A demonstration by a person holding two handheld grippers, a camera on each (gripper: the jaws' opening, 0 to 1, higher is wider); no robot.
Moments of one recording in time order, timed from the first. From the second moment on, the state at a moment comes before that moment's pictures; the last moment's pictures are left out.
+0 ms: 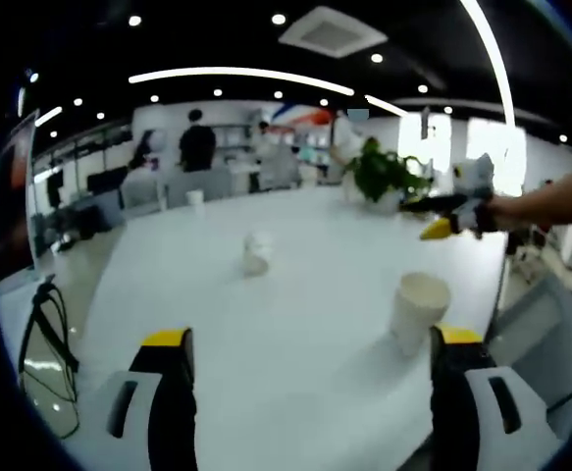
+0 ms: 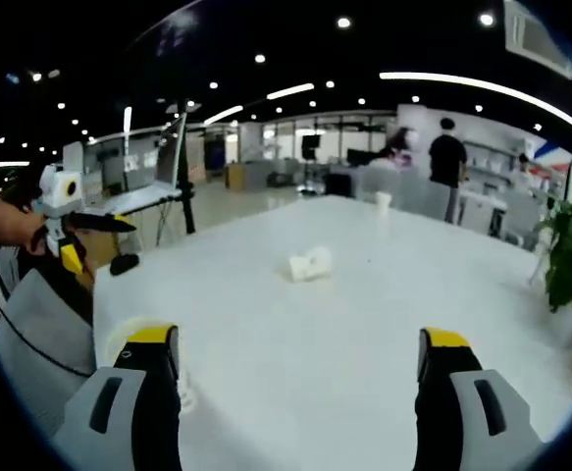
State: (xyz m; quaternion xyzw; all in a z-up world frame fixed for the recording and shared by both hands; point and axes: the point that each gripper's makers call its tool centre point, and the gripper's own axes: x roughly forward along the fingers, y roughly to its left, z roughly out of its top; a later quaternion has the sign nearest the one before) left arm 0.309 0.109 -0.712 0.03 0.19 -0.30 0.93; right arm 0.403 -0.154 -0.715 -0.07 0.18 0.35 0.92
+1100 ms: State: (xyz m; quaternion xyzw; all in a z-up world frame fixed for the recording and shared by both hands) left arm 0.299 0.094 -0.748 0.04 0.21 -0.30 0.93; right arm 0.473 -0.119 -0.740 -0.05 0.21 0.35 0.91
